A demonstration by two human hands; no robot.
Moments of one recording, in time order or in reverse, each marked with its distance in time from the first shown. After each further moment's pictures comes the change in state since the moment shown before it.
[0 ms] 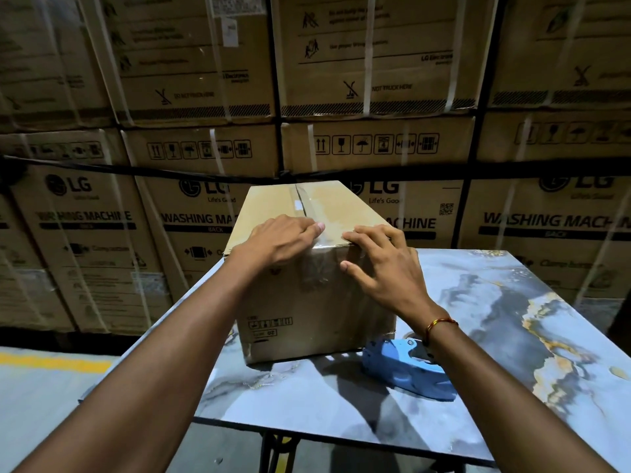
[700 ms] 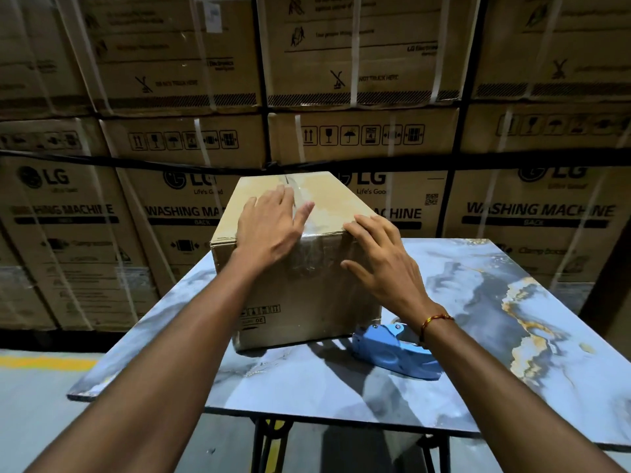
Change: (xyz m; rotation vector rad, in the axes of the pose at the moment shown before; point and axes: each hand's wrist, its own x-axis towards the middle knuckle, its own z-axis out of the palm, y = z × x) left_hand -0.002 0.002 0.022 0.145 0.367 -0.010; right_hand -0.021 0.004 -0.008 -0.004 0.050 -0.058
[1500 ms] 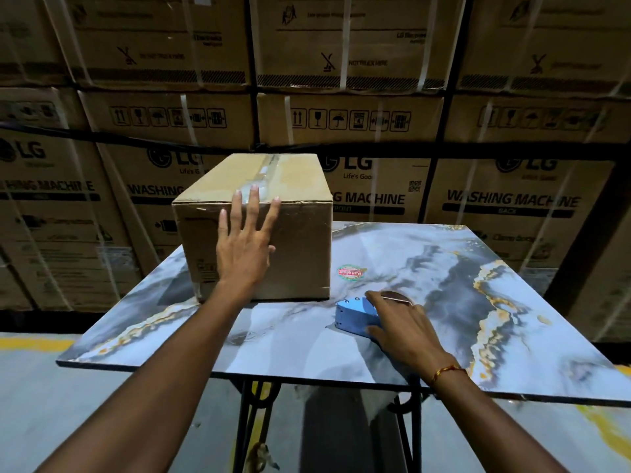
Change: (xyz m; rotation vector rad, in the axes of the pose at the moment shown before) left_hand -0.071 -0.018 0.048 0.212 0.056 -0.053; right_hand -0.121 0.012 0.001 -0.188 -0.494 0.290
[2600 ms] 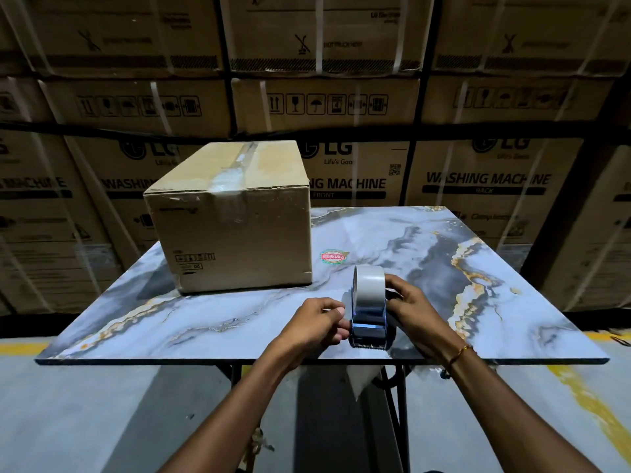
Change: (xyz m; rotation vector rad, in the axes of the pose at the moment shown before) left_hand -0.109 0.132 -0.006 -1.570 -0.911 -0.522; right_hand -0.022 0.041 0.008 1.339 0.017 0.213
